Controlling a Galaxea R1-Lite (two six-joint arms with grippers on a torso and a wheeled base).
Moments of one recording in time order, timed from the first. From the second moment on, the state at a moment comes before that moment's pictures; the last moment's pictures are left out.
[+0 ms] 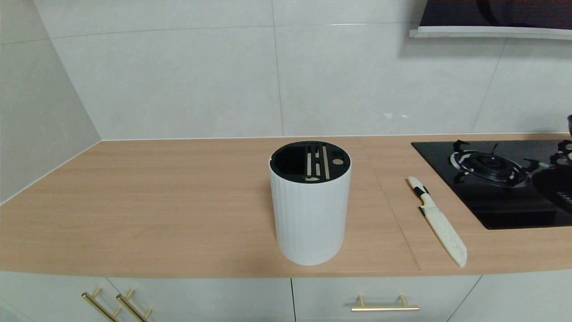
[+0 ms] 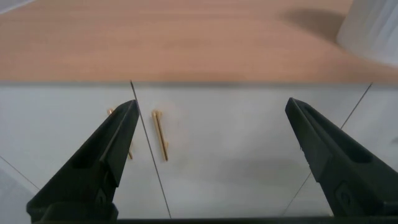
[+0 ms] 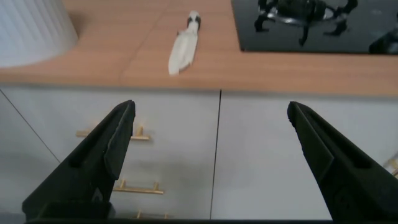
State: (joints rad) left arm 0.00 0.00 0.00 0.00 0.03 0.00; right arm 0.00 0.00 0.00 0.00 0.06 -0.01
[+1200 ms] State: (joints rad) left arm 0.00 0.00 0.00 0.00 0.03 0.00; right arm 0.00 0.00 0.00 0.00 0.05 -0.01
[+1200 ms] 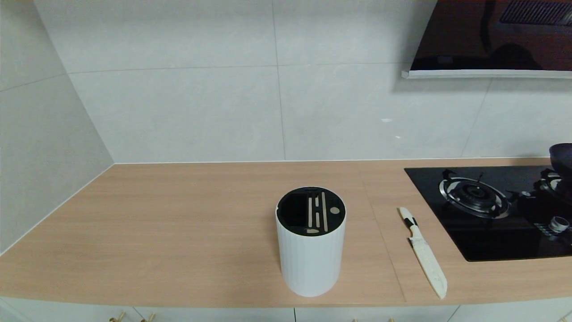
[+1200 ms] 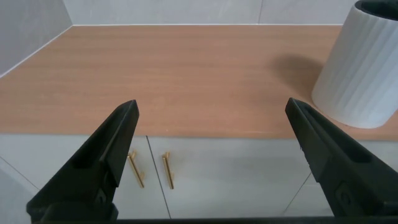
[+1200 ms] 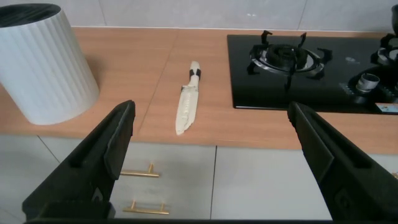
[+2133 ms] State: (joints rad) left arm 0.00 0.00 0.00 0.00 0.03 0.00; right arm 0.01 0.00 0.00 0.00 0.05 -0.01
